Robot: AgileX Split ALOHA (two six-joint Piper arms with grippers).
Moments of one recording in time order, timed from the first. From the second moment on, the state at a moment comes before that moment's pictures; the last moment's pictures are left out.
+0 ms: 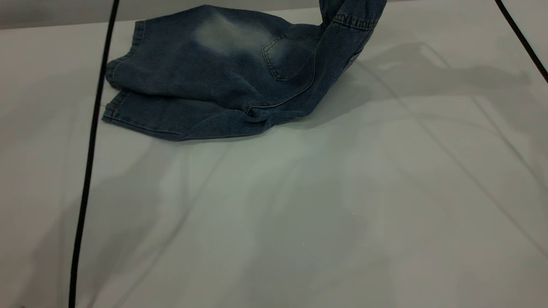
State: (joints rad) left arm -0.40 2.62 -2.61 0.16 1.22 0.14; right arm 0.08 2.22 -1.65 0.99 1.03 -0.81
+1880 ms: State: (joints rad) left arm -0.35 2.72 -2.39 0.13 1.22 0.20; right arm 0.16 2.17 -1.65 0.99 1.06 -0.76
